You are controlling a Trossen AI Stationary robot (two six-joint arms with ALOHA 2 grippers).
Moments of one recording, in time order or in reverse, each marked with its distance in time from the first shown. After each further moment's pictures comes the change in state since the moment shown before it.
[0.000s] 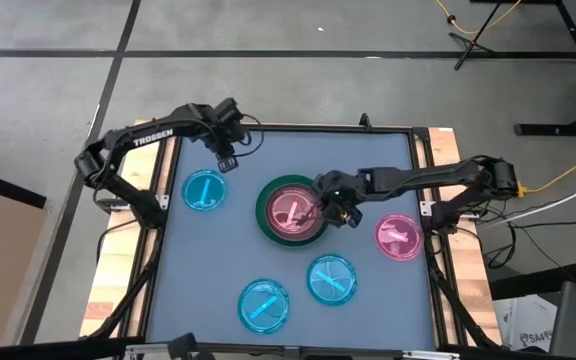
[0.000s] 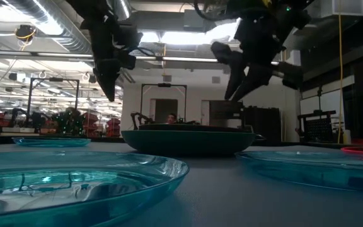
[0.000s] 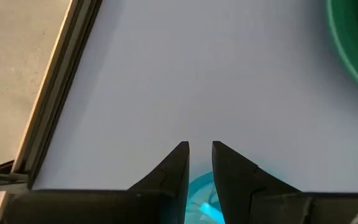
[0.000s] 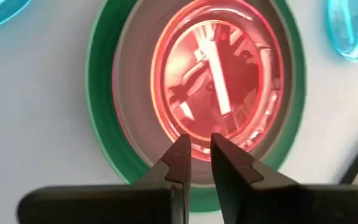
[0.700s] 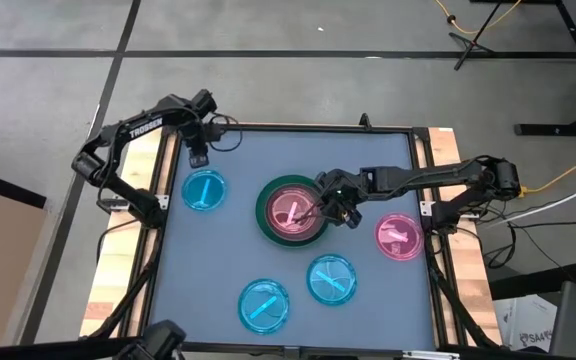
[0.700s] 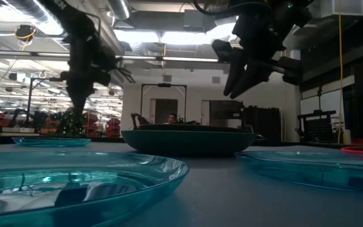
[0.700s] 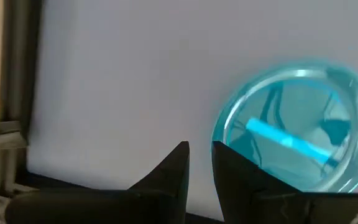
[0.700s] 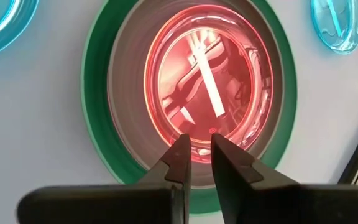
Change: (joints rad) left arm 0.302 0.000 -0.110 -0.112 0.076 0.439; right arm 0.000 -0.019 0.000 0.010 -0.011 0.081
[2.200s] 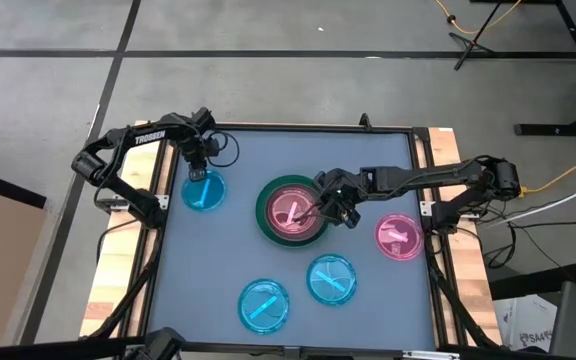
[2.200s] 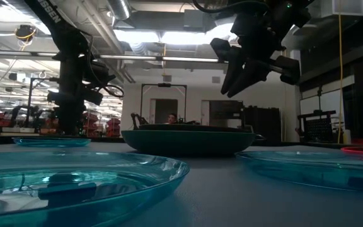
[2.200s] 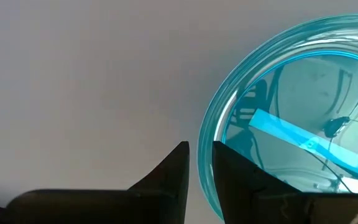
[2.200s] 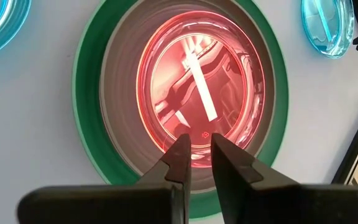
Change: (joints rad) left arm 0.010 0.001 -0.246 0.218 0.000 -0.005; right arm 0.000 0.001 0.000 0.026 0.000 -0.005
